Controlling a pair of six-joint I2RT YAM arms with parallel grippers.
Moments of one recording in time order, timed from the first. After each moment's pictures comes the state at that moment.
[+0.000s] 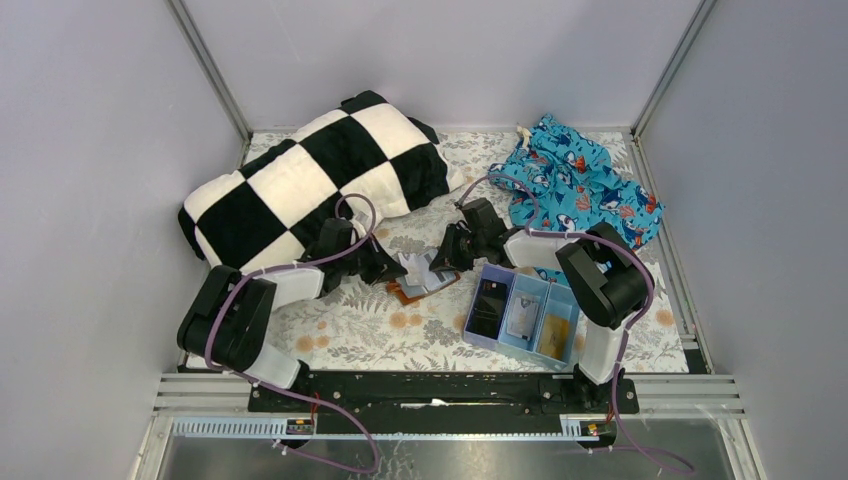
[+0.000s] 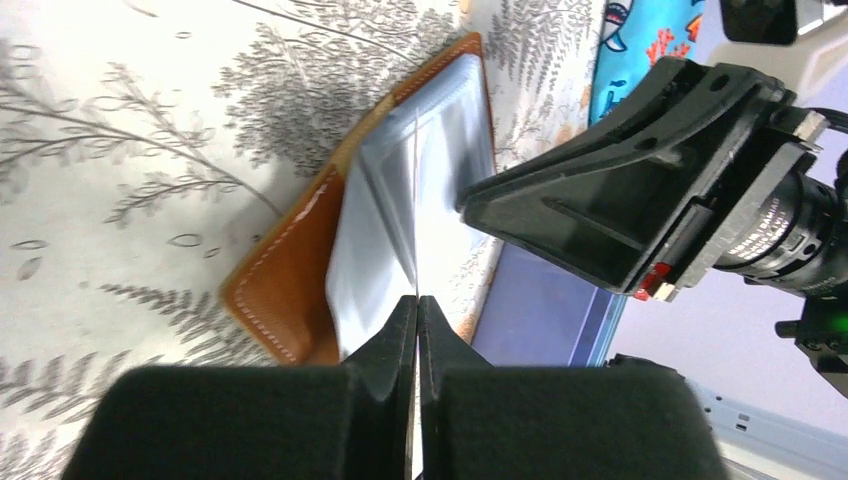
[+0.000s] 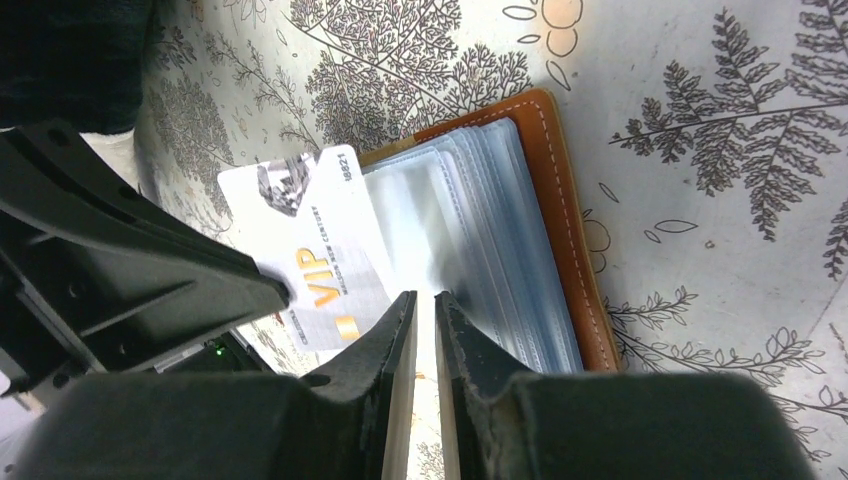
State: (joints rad) left arm -0.36 1.50 0.54 0.26 0.55 -0.95; right arm 0.61 1.86 0.97 0.05 -0.41 0.80
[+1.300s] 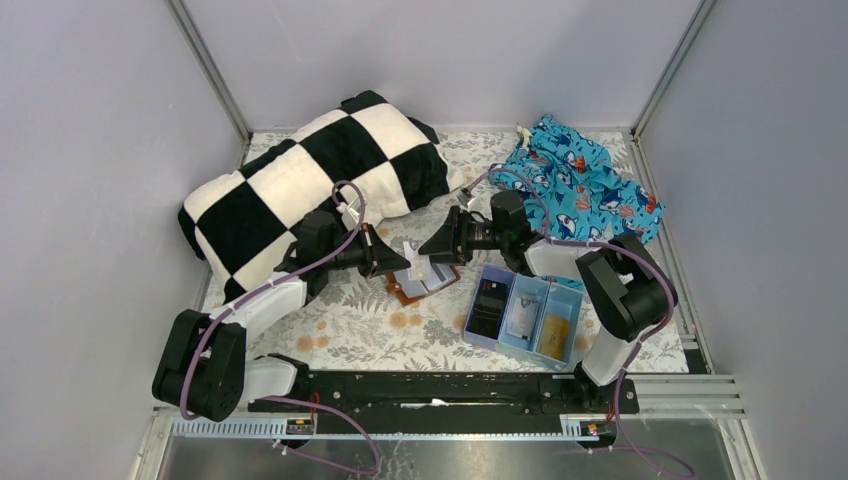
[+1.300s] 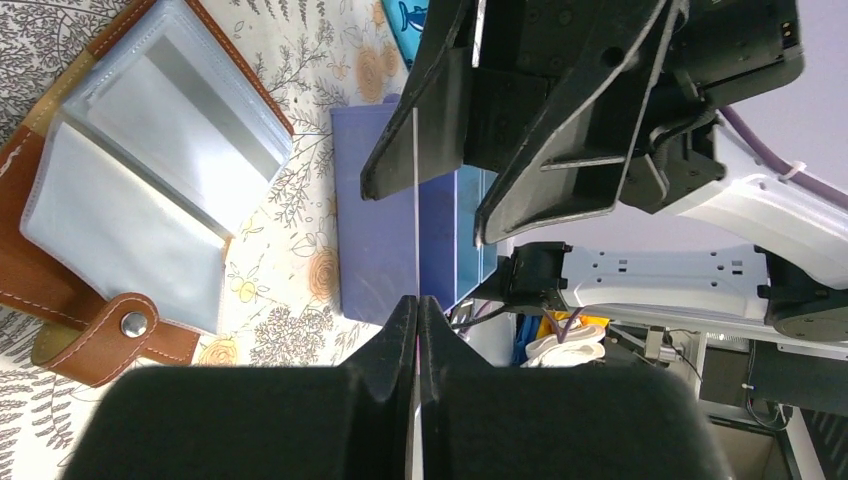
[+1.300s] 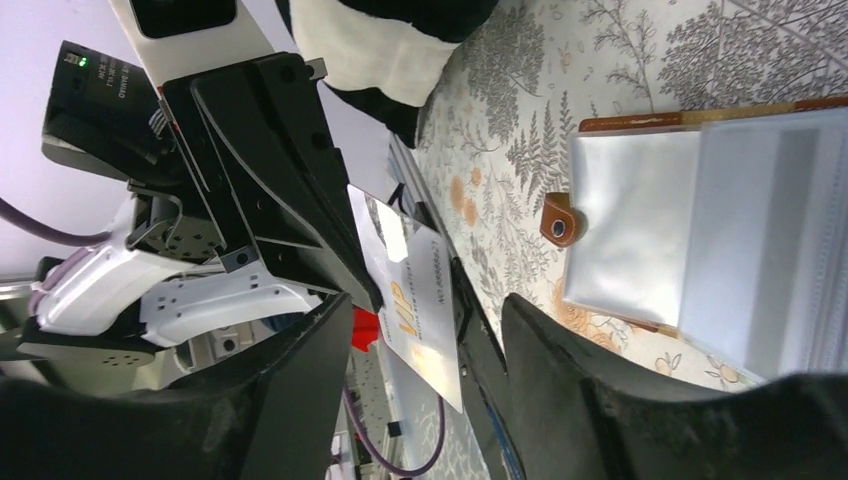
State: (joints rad) left arm -0.31 1.25 0.54 0.24 0.83 -0.94; right arm 0.53 1.73 0.82 0.51 -0.84 1.06
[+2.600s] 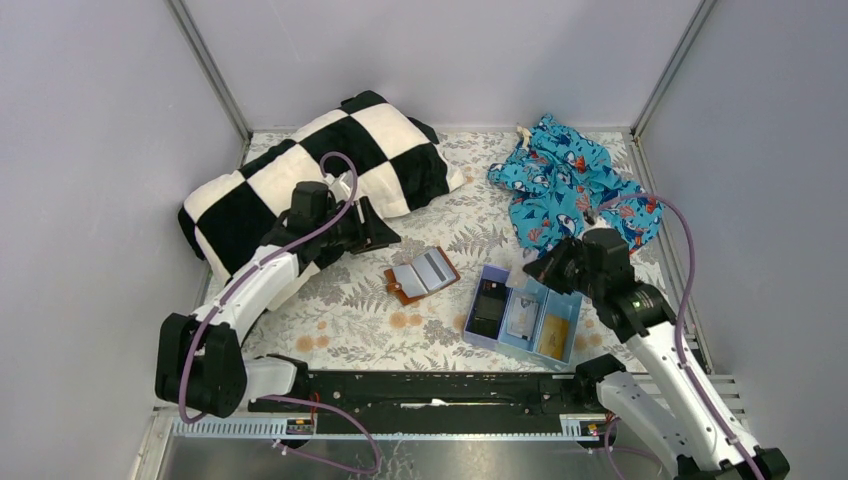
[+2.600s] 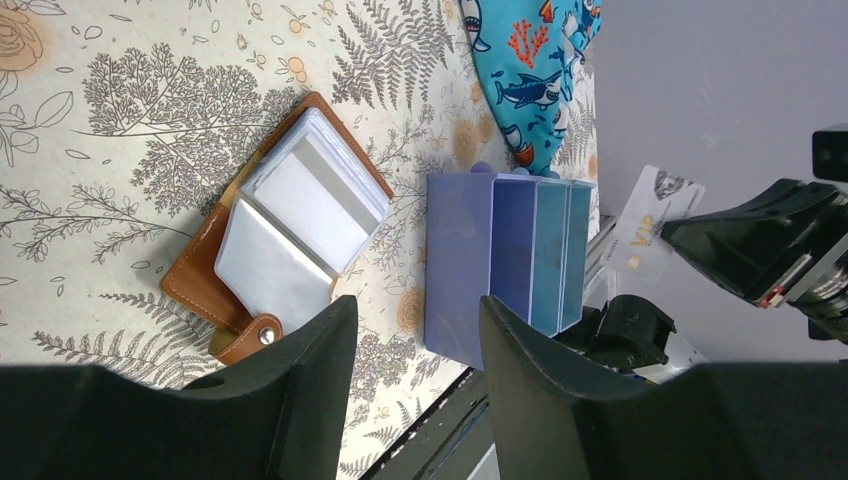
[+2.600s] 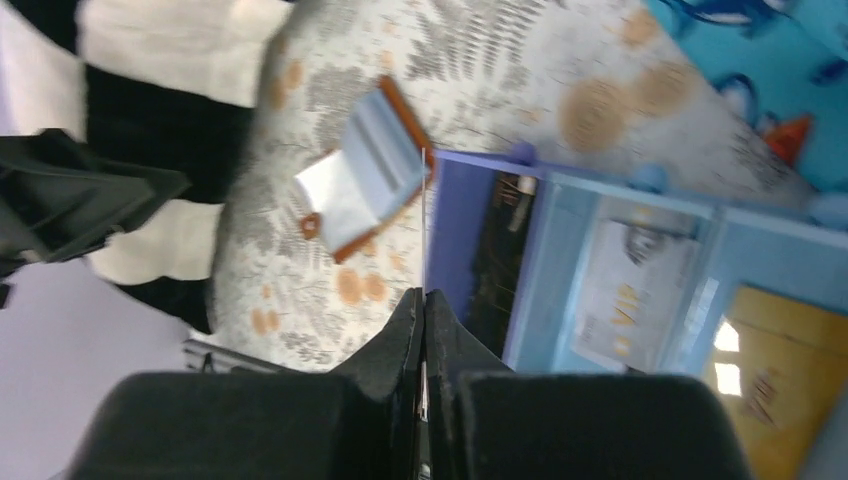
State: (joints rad) left arm -0.26 1.26 0.84 -0.21 0.65 -0.65; right arm 0.35 0.74 0.73 -0.59 -0.16 0.82
